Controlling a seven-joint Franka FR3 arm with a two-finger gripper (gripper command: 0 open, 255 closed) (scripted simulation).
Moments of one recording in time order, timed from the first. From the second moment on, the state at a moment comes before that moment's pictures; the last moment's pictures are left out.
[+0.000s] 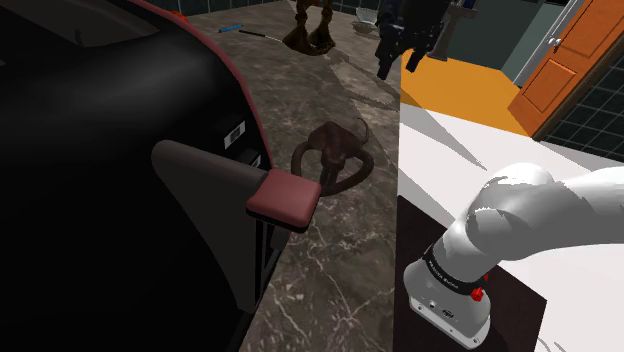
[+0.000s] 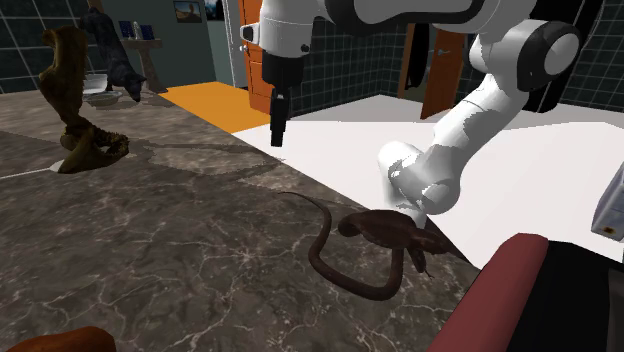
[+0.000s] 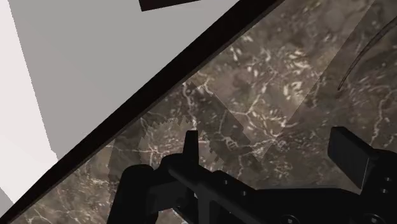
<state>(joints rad) 0.02 -0.81 0.02 -2.35 -0.12 1.65 0.17</state>
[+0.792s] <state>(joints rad) 0.28 -0.70 0.05 -2.33 -0.03 1.68 -0.18</state>
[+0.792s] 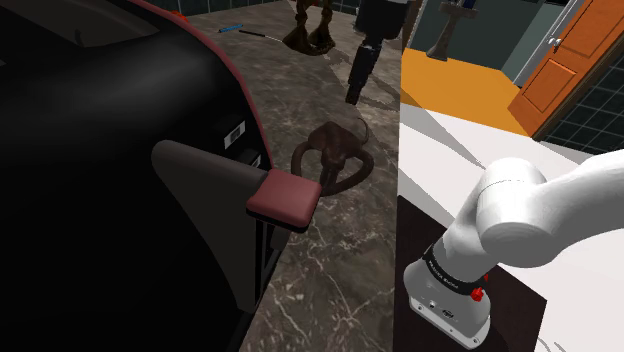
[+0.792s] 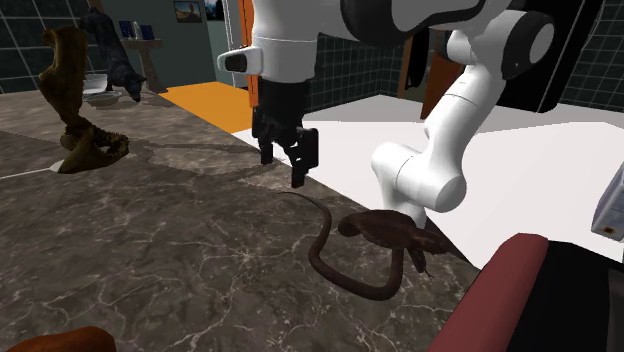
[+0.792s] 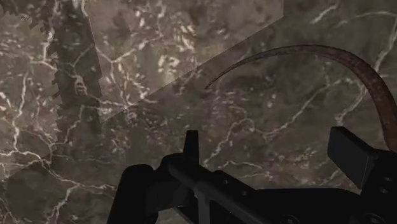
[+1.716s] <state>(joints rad) 0.50 -0.71 0.08 -2.41 0.06 1.72 -0.48</state>
